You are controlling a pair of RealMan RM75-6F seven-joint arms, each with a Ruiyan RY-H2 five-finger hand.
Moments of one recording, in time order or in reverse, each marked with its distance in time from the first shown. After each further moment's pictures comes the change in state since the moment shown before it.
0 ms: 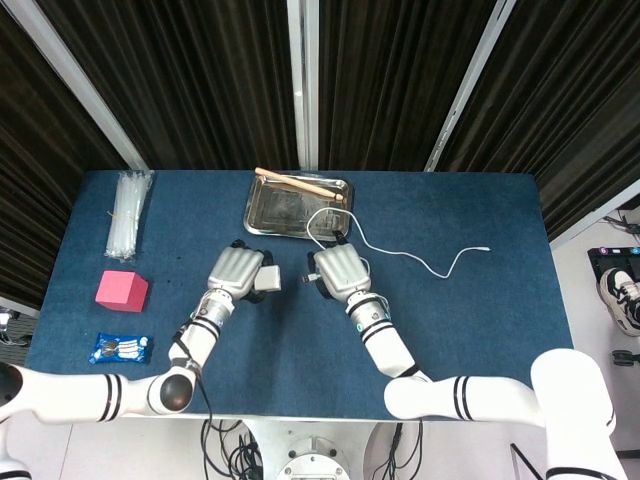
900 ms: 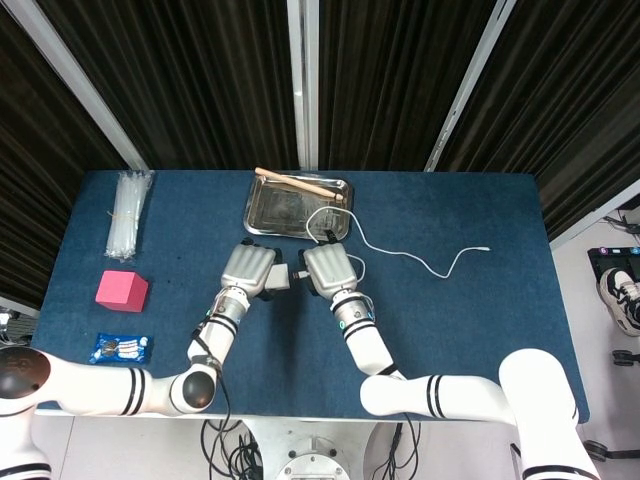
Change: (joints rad) left arm -0.113 -0.043 -0.007 -0.006 -0.153 0.088 0.085; right arm 0.066 -0.107 0.033 0.107 0.079 0.032 -0.034
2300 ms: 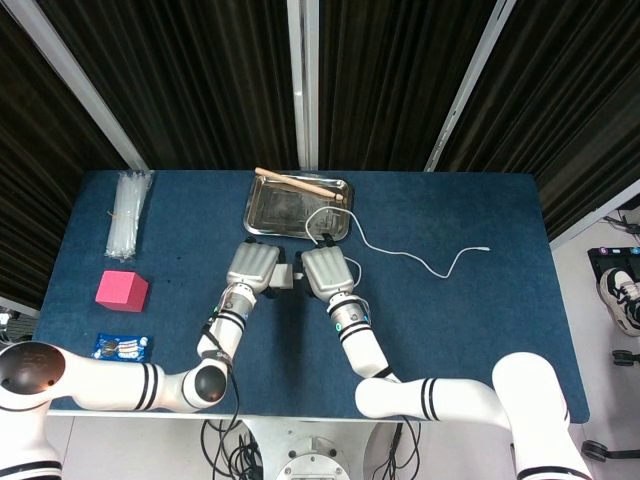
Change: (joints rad) left arm -0.048 -0.032 -0.019 0.044 -0.083 0.013 0.006; right arm -0.007 -0.044 0.015 0.031 -0.013 0.008 0.045
